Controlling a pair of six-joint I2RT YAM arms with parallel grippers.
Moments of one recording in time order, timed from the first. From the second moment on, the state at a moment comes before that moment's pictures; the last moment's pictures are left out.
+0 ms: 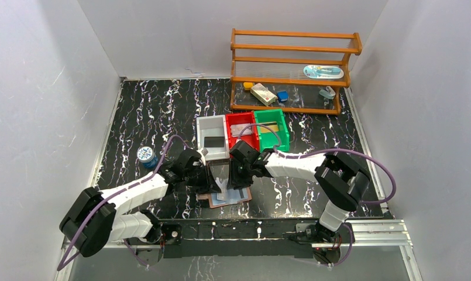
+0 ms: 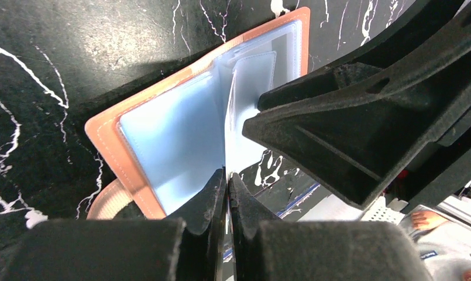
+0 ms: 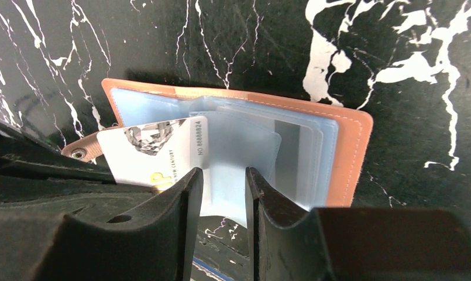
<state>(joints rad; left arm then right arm) -0.68 1.18 0.47 -0.19 0.35 -0.89 0.99 1.68 0.95 -0.32 -0.15 0.91</state>
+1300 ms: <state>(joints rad) -0.54 0.95 0.55 -0.30 0.39 -0.85 0.92 1.30 0.70 -0.11 -0.03 0.99</state>
